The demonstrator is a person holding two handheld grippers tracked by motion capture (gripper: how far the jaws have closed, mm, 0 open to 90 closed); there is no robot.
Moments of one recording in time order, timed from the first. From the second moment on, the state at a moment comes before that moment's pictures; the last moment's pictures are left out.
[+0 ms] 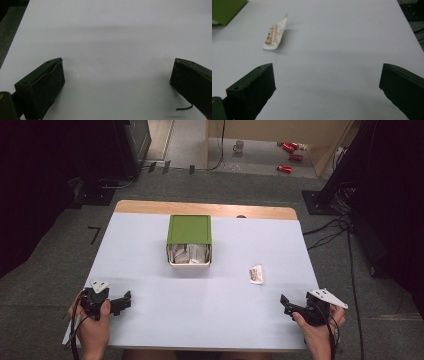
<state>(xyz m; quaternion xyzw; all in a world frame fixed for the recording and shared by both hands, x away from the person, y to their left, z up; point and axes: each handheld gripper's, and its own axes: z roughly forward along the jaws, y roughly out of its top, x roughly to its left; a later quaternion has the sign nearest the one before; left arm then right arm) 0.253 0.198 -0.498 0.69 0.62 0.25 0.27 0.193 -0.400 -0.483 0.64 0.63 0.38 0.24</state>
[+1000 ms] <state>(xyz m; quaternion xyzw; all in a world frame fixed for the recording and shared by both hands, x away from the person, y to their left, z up) 0.253 0.198 -0.498 0.69 0.62 0.25 0.27 0.182 -0.401 -0.507 0.64 0.66 0.29 0.27</state>
